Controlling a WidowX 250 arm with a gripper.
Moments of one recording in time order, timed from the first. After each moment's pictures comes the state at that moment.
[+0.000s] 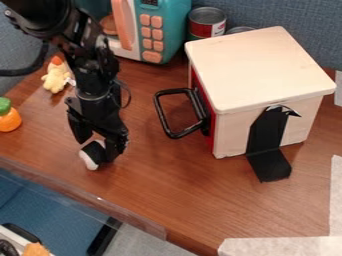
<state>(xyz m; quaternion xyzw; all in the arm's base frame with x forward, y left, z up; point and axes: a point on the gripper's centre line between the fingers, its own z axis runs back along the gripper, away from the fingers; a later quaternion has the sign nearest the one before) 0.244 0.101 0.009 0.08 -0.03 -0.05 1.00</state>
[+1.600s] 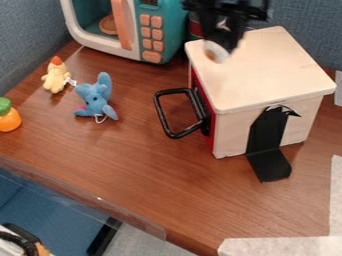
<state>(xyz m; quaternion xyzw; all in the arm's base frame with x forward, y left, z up) 0.368 -0.038 0.139 -0.02 -0.08 0.01 1.00</state>
